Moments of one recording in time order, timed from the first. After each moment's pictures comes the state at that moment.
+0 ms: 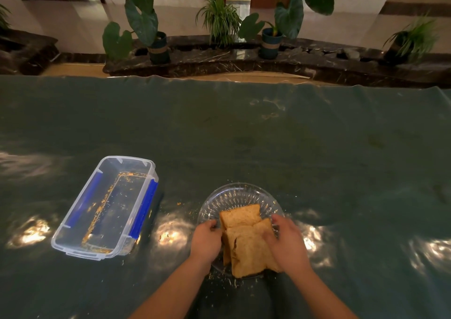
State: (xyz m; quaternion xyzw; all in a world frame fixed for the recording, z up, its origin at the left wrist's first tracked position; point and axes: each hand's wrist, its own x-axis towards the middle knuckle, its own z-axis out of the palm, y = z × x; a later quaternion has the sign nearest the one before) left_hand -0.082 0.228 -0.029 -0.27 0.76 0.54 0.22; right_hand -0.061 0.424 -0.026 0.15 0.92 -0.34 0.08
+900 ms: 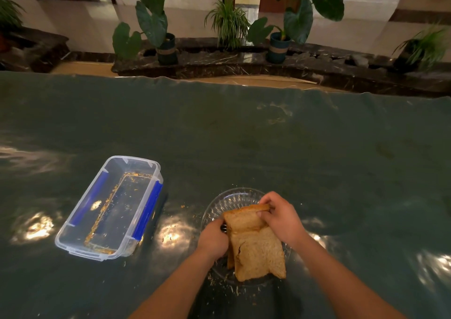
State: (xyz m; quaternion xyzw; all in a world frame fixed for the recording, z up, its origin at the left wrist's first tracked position) left_hand -0.103 0.230 -0.024 -0.18 0.81 0.47 0.29; right_hand -0.132 0.424 -0.009 0.01 0.90 -0.42 0.10
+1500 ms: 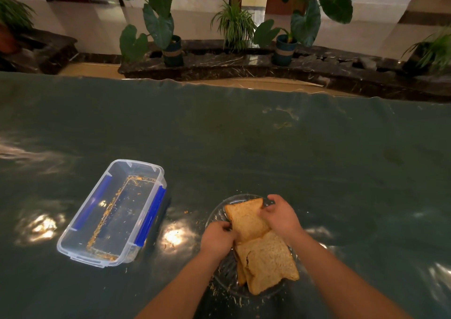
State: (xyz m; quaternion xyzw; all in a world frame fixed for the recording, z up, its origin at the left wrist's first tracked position) left_hand -0.119 0.232 -0.033 -0.21 0.81 0.49 0.25; right_hand -0.168 0.412 -0.032 0.15 0.87 -0.43 0.17
